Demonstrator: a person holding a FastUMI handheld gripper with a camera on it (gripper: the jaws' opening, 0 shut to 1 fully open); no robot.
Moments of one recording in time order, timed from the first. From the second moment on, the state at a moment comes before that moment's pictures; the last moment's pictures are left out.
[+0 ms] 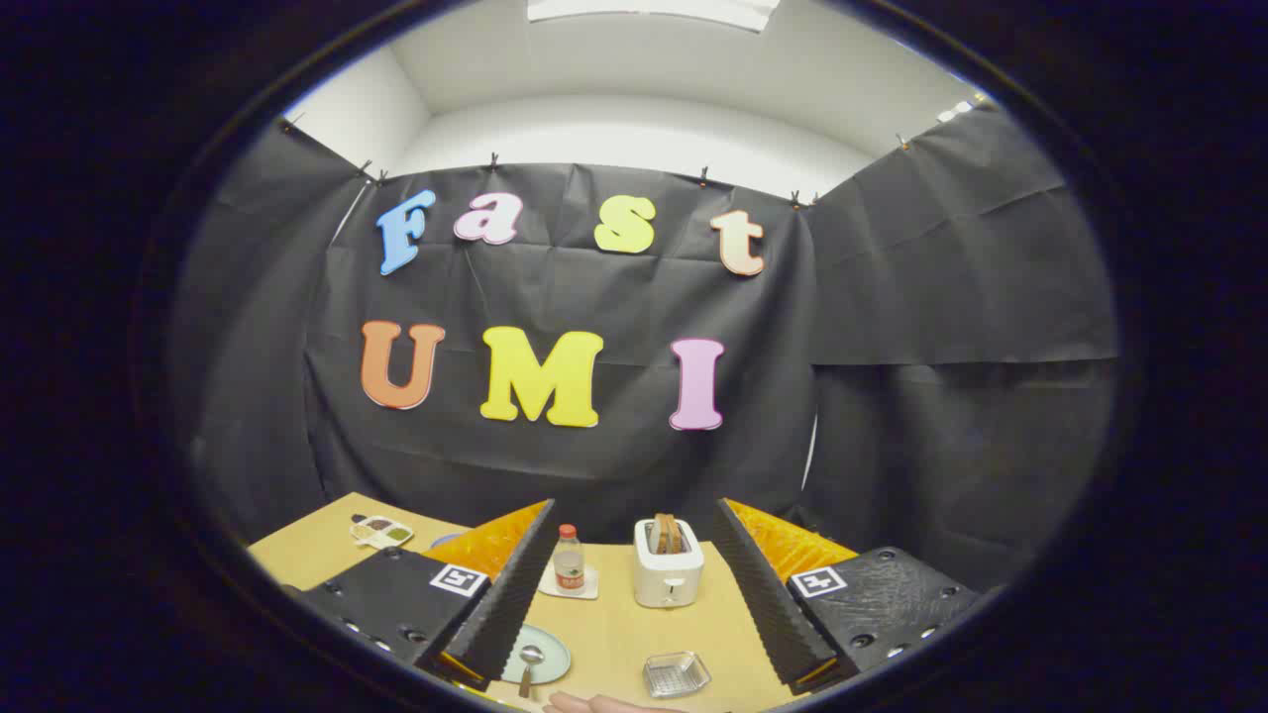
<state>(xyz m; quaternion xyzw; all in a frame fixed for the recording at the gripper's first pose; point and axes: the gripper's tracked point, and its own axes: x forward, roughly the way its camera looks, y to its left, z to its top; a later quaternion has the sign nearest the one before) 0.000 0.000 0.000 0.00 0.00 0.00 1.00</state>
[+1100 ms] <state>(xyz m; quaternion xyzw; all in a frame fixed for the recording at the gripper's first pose) 0.020 0.015 -0.115 -0.03 0.12 0.04 0.99</state>
